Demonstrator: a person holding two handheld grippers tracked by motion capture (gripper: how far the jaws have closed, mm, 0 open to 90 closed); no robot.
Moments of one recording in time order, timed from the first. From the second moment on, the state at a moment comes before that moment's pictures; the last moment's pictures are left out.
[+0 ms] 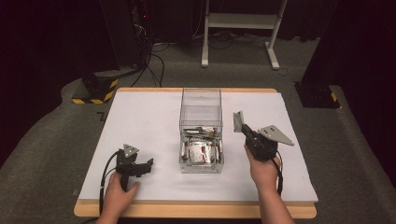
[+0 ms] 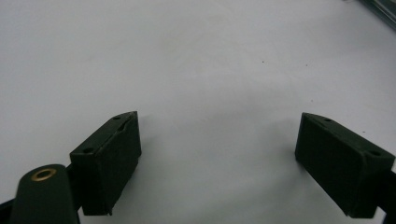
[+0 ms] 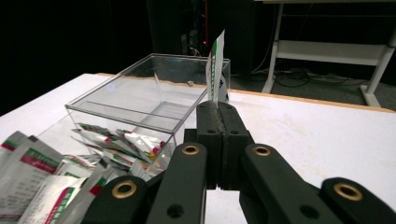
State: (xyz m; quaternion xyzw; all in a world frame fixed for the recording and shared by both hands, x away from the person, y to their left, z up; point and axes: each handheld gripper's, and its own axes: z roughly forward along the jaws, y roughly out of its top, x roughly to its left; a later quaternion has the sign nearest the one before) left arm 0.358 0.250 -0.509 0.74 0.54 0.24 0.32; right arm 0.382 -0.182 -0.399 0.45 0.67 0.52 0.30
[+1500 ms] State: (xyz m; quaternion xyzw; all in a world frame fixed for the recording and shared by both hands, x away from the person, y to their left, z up) left arm 0.358 0.250 -0.509 0.74 0.54 0.24 0.32; right arm 0.453 -0.190 -0.465 0.54 0.70 0.40 0.25
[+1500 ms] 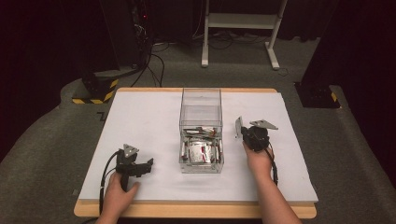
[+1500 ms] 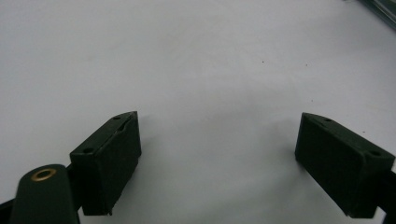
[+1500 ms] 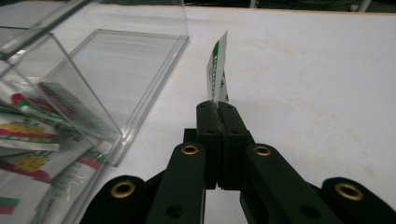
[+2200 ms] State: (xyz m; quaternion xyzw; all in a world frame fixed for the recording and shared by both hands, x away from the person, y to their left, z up) left arm 0.358 0.250 -0.509 0.74 0.54 0.24 0.32; right arm 0.451 -0.210 -0.452 0.55 0.69 0.38 0.29
